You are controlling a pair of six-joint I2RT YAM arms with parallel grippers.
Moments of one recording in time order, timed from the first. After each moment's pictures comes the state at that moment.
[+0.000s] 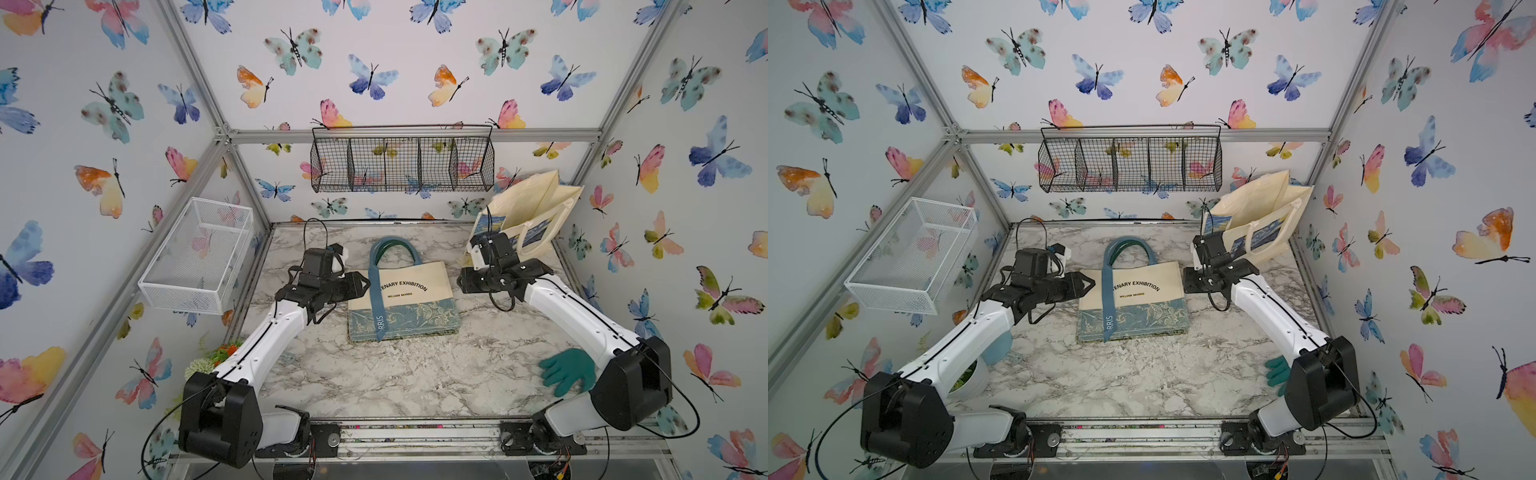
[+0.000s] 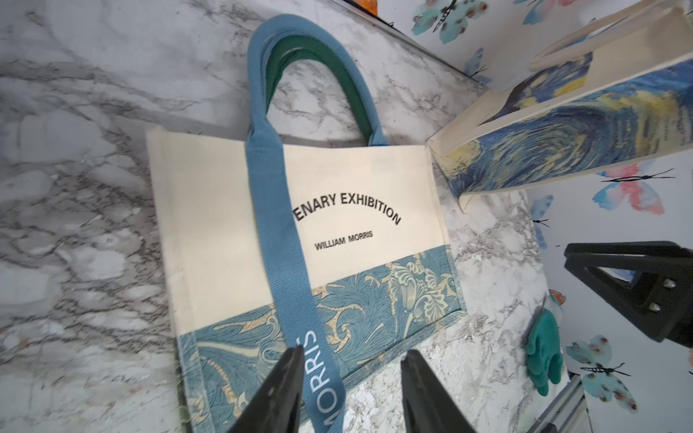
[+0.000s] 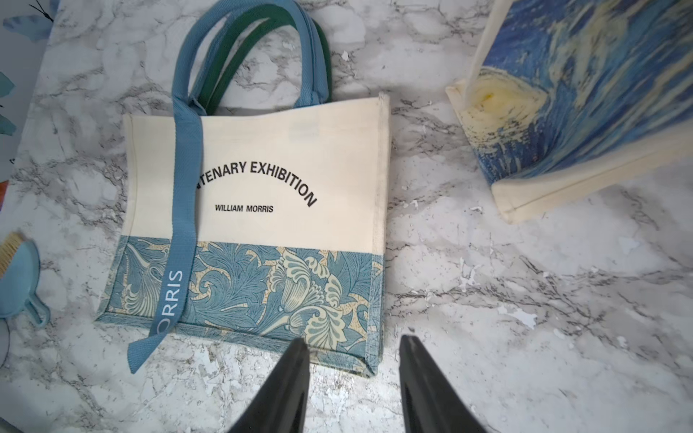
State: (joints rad) left arm -0.28 1.33 1.02 -0.40 0.40 -0.46; right arm 0.47 1.51 1.28 -0.70 -0.05 0.31
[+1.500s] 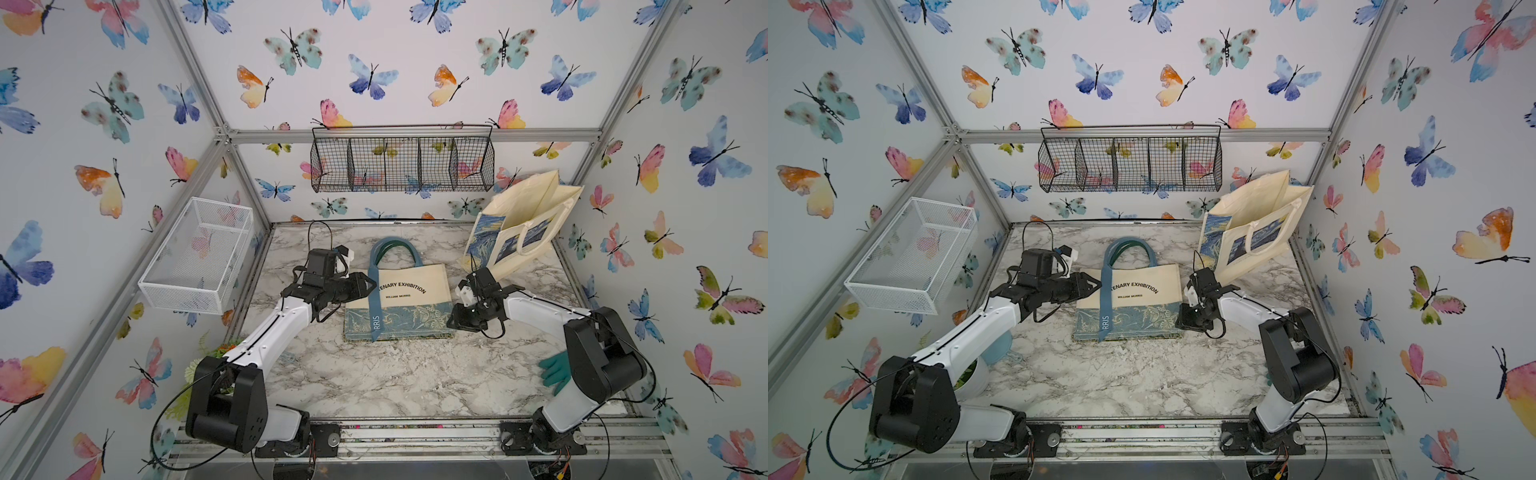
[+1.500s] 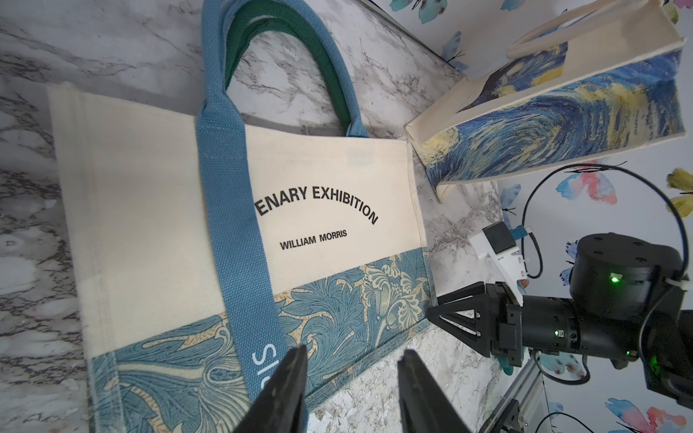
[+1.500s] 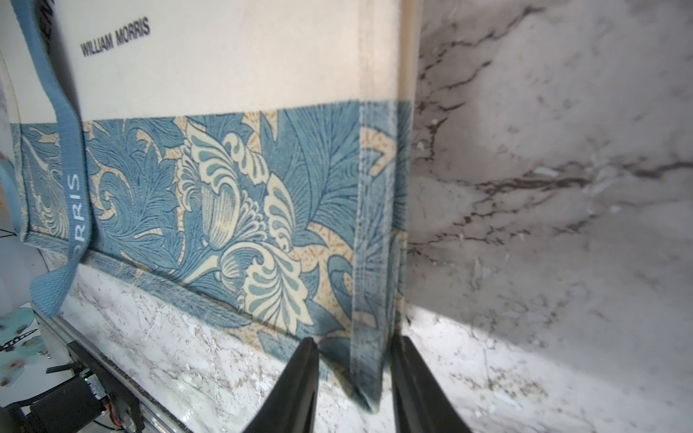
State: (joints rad) left arm -0.28 1.38 0.97 -0.33 0.50 -0.50; right arm 0.46 1.66 0.95 -0.51 -0.36 0.42
